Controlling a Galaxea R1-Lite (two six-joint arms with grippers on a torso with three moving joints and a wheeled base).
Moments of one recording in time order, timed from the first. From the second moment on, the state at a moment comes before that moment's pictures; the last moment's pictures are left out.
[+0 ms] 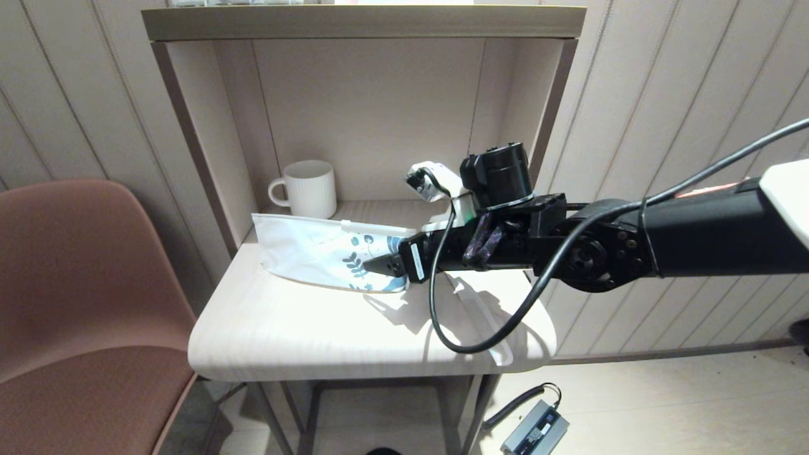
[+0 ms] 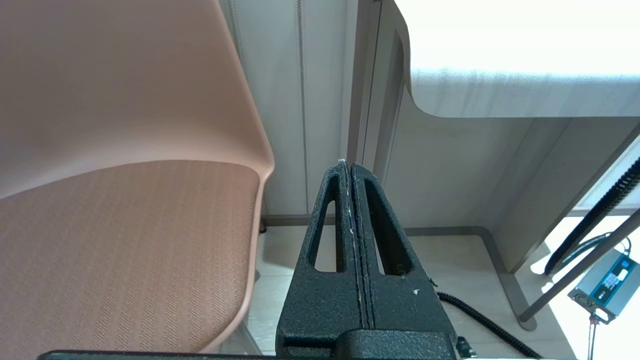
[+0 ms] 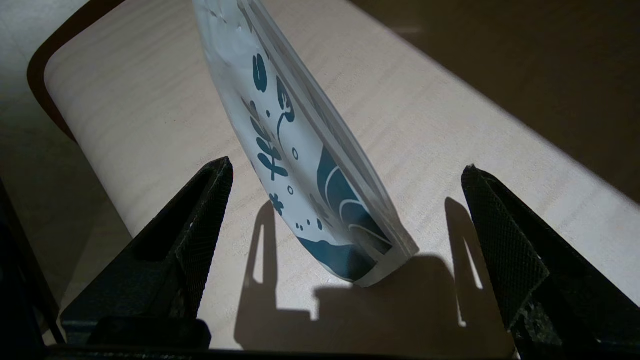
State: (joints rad) left arm -0.01 0.00 -0.02 0.06 0.00 0.01; right arm 0.62 1.98 -1.48 -0.16 0.28 0.01
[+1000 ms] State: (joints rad) left arm -0.01 0.00 -0.02 0.05 0.00 0.01; right arm 0.65 2.01 -1.51 -0.16 0.28 0.01
